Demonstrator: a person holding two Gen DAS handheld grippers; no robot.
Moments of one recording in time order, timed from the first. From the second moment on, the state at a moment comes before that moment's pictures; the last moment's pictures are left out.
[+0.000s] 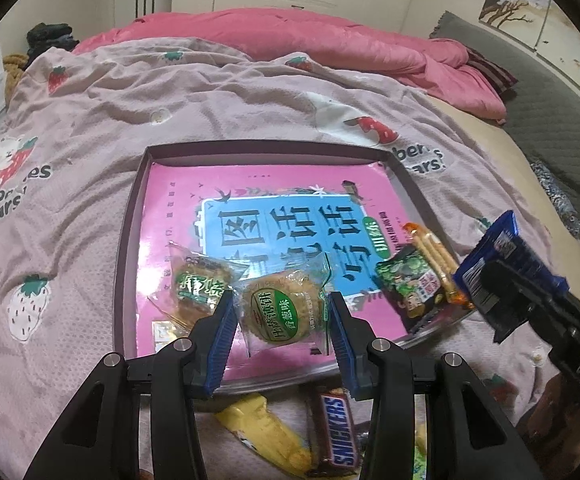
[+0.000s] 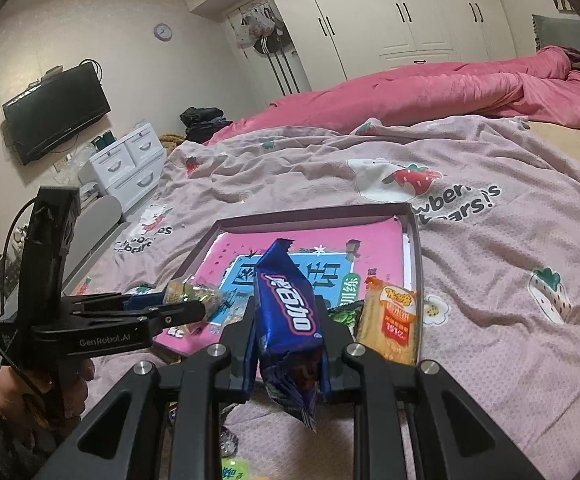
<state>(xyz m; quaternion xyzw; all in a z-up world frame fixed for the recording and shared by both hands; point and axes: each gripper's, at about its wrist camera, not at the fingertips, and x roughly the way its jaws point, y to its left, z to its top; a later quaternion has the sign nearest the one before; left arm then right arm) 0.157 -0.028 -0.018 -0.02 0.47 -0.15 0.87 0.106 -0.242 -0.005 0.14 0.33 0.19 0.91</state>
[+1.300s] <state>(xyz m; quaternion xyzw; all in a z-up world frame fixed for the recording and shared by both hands) 0.167 -0.056 -0.055 0.06 0.47 -0.15 0.87 0.146 -0.226 -0.039 0.17 0.37 0.21 0.89</state>
